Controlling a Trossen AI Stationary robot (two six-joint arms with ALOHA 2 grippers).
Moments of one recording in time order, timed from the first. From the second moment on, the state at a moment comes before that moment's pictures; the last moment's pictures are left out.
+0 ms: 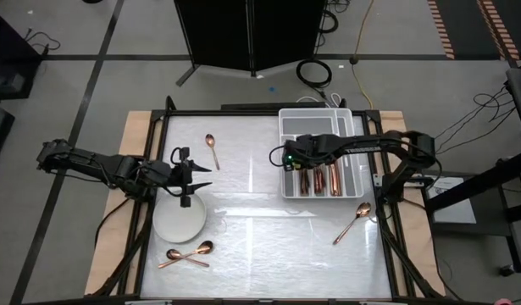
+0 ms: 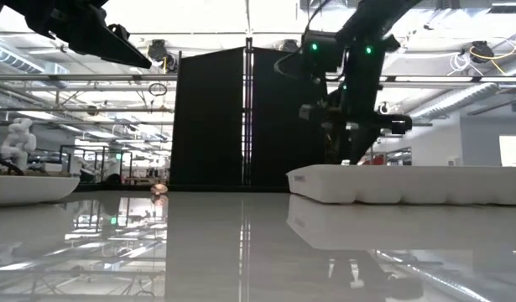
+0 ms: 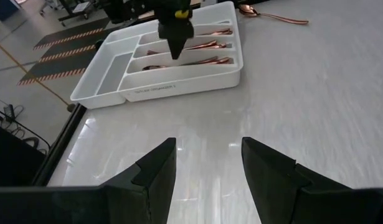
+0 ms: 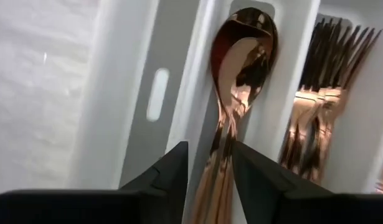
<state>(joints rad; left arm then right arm) -0.21 0.70 0.56 -0.34 -0.34 0.12 -0.21 1.68 1.11 -0.78 0.25 1.16</state>
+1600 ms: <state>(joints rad) -0.21 0.70 0.56 -0.12 -0.28 0.32 0.58 1.68 0.85 -1.05 -0.09 2.38</state>
